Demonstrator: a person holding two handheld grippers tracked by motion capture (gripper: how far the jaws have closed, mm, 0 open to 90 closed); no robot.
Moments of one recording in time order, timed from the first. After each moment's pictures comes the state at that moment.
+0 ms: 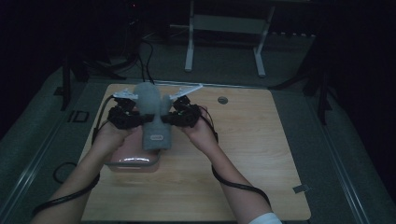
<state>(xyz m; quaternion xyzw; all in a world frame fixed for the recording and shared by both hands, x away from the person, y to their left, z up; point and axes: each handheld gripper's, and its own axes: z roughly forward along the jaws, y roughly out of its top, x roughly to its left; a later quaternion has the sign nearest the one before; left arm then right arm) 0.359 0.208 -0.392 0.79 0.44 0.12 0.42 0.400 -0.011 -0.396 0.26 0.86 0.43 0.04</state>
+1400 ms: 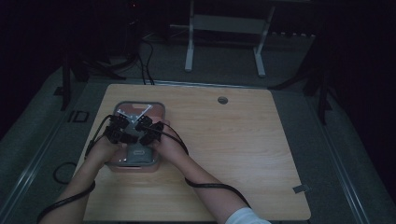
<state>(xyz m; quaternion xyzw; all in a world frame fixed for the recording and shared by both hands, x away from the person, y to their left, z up) 0.390 0.242 -0.503 0.81 0.53 0.05 0.25 0.402 0.094 -0.490 0.25 0.93 0.25 0.09</state>
